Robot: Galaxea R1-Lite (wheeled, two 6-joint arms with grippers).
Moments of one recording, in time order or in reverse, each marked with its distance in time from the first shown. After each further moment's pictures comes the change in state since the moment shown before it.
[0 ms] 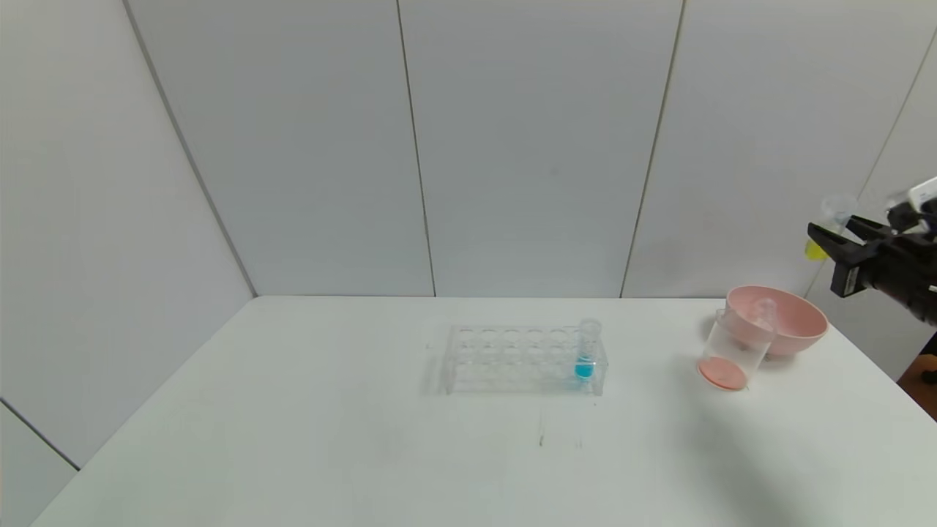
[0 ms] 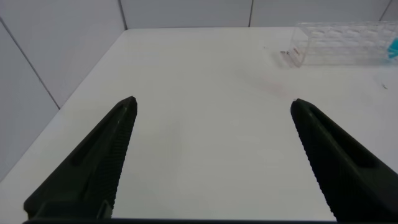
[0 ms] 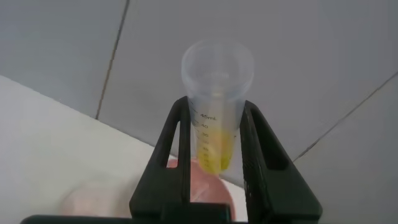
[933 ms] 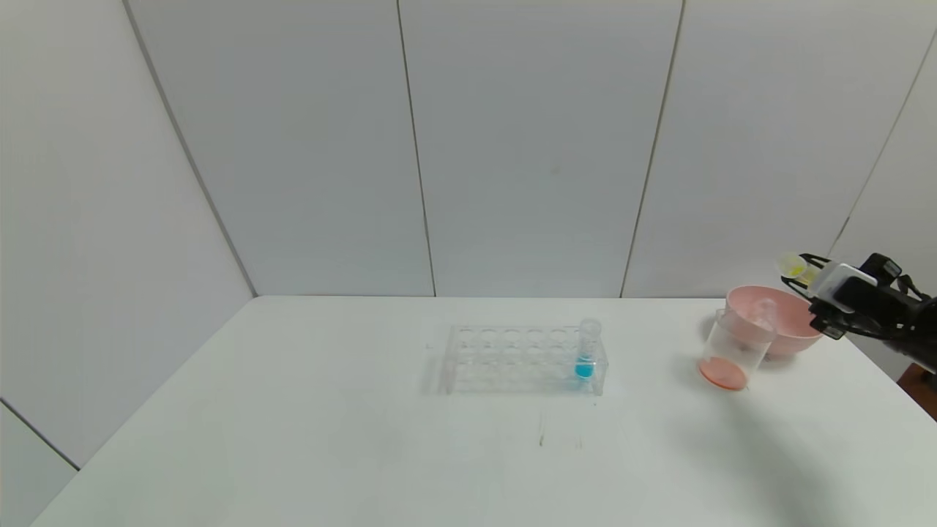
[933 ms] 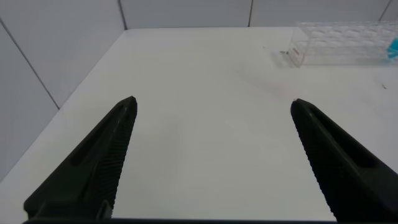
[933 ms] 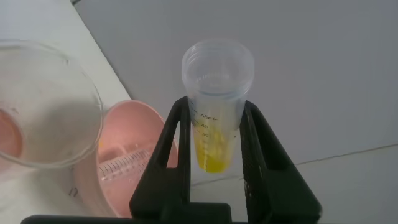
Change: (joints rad) left arm 0.000 0.000 0.000 0.000 0.000 0.000; right arm -0.059 0.161 0.009 -0.027 0.149 -0.690
